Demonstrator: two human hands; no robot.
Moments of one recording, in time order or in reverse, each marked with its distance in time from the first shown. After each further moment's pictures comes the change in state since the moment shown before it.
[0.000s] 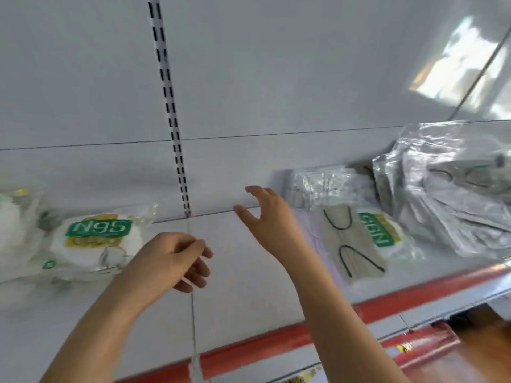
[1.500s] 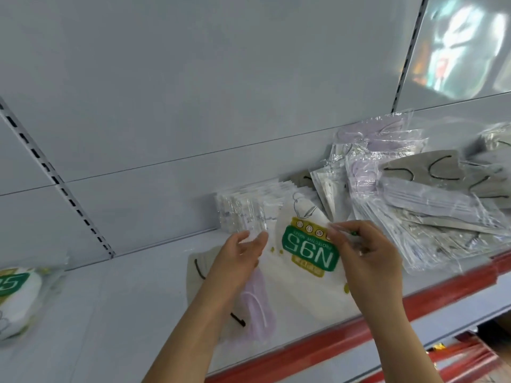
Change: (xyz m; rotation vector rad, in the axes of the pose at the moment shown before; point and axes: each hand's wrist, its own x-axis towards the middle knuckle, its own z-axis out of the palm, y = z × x) left_hand 0.078 0.099 0.254 -0.321 -0.027 0.070; right_hand -0.076 0.210 -0.170 0.532 0.597 0.122
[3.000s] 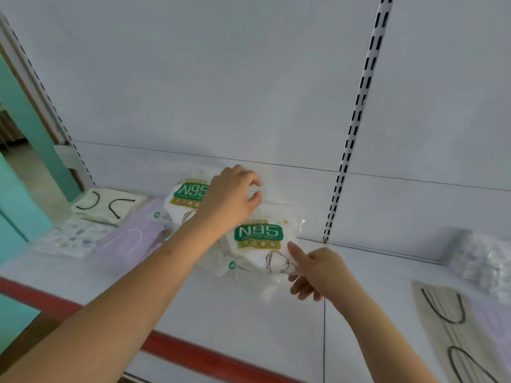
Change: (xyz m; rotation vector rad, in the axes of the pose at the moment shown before) left_hand -0.053 0.014 -0.434 1.151 0.569 0.384; right_hand -0.151 -0.143 0.352 -0.309 -1.148 0.366
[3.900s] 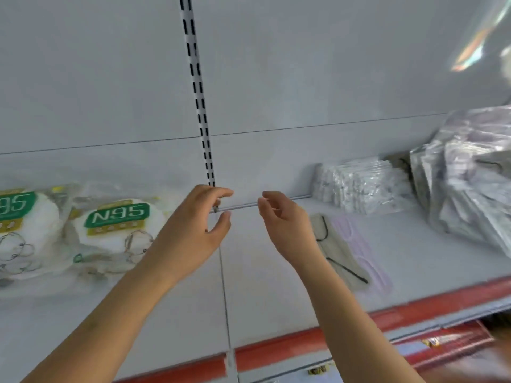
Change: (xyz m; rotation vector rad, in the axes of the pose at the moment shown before) left_hand -0.039 0.117 0.067 -0.511 -0.176 0.246; right_hand -0.033 0.056 -0.071 0.153 0.629 -0.114
